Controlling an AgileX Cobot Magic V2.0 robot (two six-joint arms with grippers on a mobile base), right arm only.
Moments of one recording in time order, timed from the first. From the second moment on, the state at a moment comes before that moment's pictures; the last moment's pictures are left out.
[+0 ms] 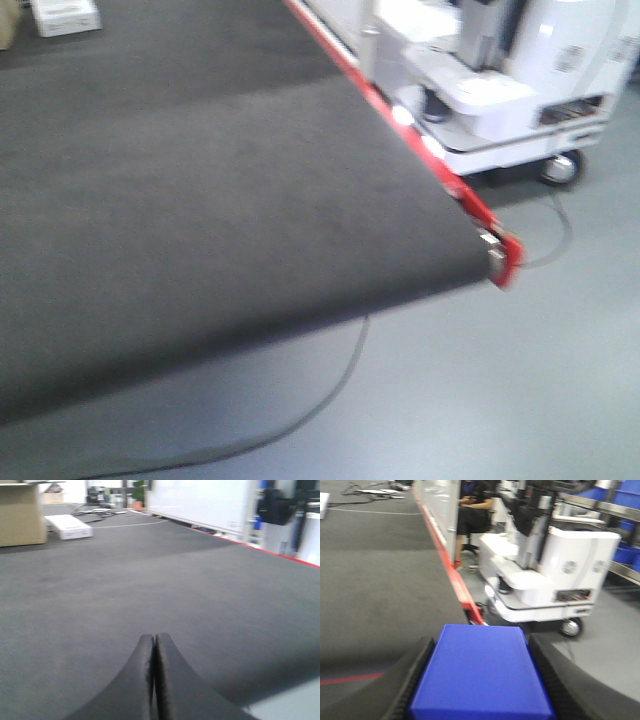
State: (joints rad) arm -0.10 0.07 -0.42 0.17 0.59 -0.28
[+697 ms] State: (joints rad) arm -0.10 0.07 -0.42 0.17 0.59 -0.28
